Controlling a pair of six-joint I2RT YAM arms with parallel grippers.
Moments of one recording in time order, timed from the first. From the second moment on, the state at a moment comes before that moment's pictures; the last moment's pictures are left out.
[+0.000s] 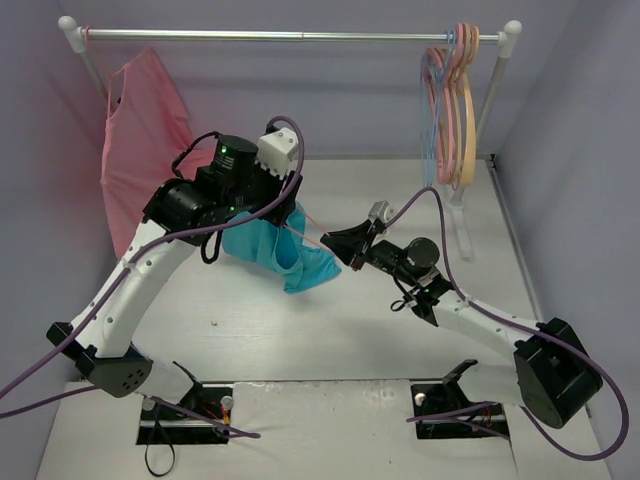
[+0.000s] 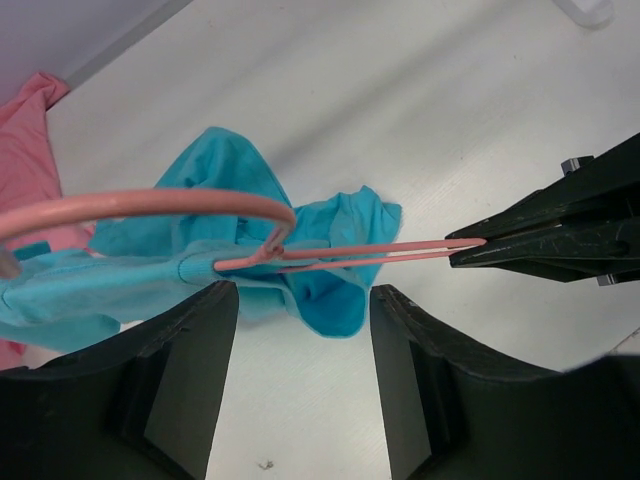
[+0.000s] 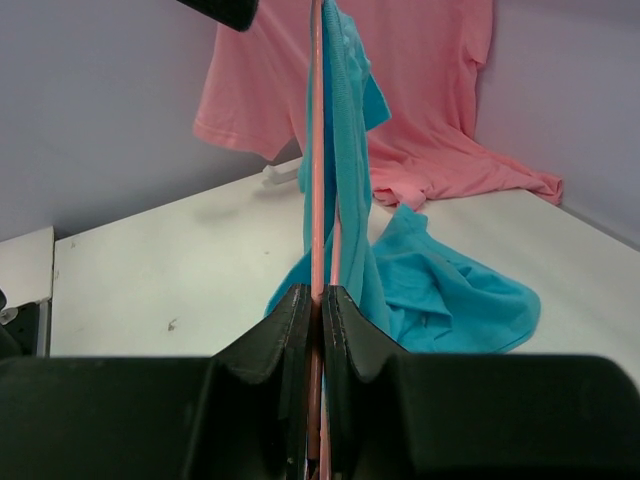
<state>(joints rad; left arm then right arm) -0.66 1.44 1.88 -0.99 -0.01 0.04 0.61 1.22 0.53 0.89 -0.47 0.18</state>
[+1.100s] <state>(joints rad) -0.24 1.38 1.69 -0.92 0.15 0.28 0.60 1.30 0.53 0.94 -0.48 0.23</state>
